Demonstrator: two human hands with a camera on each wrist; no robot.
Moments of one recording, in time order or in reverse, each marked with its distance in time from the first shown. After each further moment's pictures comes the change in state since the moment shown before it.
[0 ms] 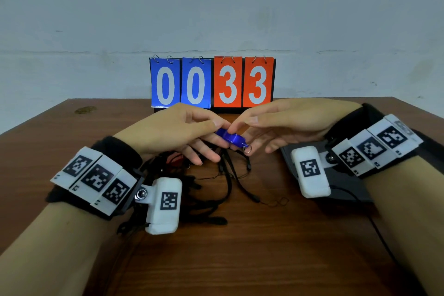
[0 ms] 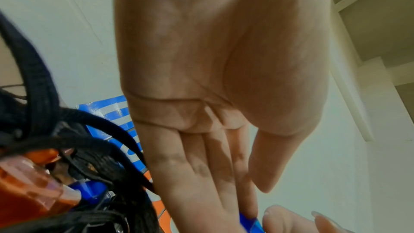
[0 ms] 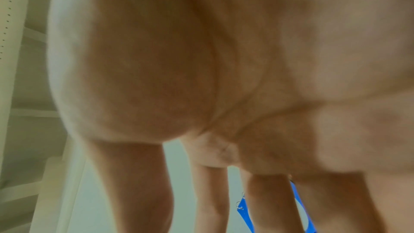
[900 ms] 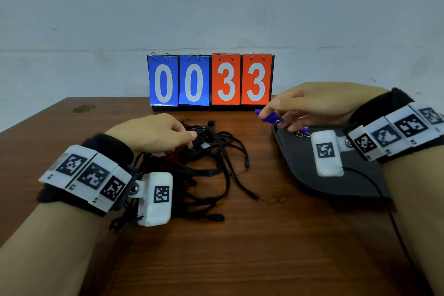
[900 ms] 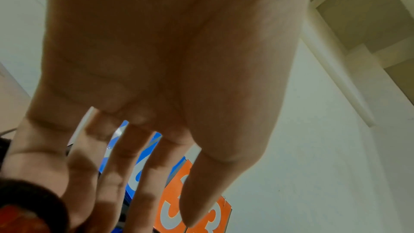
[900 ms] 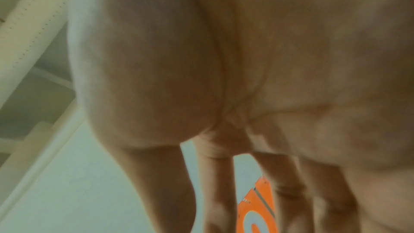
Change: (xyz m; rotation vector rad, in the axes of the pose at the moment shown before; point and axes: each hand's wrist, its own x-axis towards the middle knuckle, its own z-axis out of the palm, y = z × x) left_hand 0.014 -0.032 -0.029 0.582 0.158 -0.268; right_hand -0.029 0.004 -0.027 -0.210 0.342 0.128
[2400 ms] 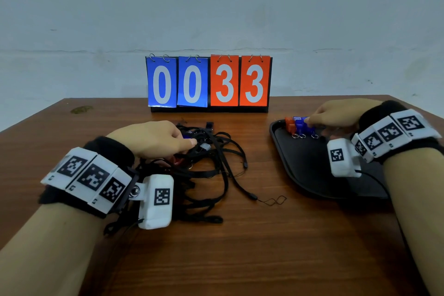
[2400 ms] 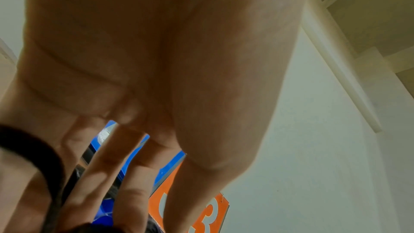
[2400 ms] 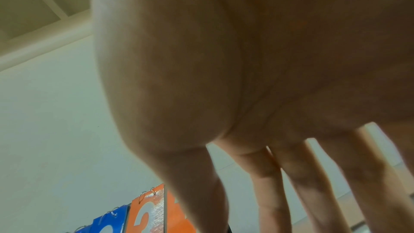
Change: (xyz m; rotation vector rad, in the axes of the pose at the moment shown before) left_hand -0.005 0.004 0.002 0.122 -0.056 -0.053; right_hand 0.015 0.062 -0.035 -0.479 0.226 0.485
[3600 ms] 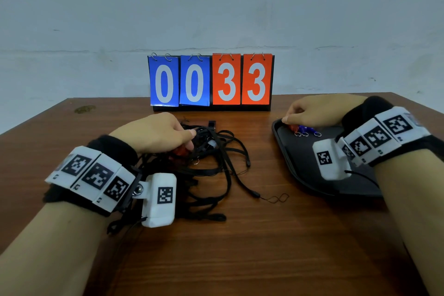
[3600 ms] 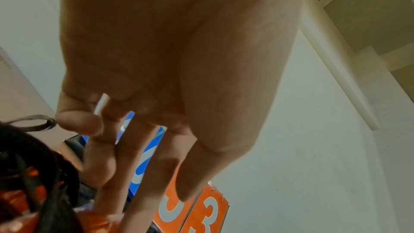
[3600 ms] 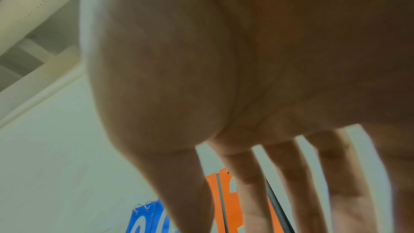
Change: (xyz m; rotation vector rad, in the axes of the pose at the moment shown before) left_hand 0.002 0.003 -0.003 -0.053 0.111 0.028; right_hand -0.026 -0.049 0.006 -0.198 0.051 -0.215
